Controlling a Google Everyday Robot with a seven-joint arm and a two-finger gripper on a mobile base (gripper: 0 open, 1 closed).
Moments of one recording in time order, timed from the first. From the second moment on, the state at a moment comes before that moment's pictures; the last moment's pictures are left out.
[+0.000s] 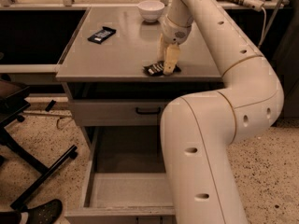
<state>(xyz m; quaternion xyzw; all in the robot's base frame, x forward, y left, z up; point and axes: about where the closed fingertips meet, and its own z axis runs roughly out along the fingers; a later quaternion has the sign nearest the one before) 0.755 -0.071 0.823 -0.76 0.64 0.05 0.14</state>
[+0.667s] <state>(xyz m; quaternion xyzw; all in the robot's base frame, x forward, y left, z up) 0.765 -0.064 0.827 -0.76 0.63 0.04 0.16</state>
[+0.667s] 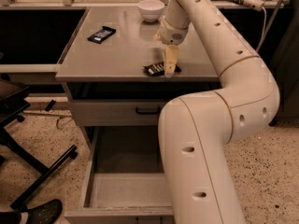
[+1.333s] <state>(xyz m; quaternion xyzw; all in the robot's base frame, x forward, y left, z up) 0.770 -0.063 0.878 -0.75 0.63 0.00 0.18</state>
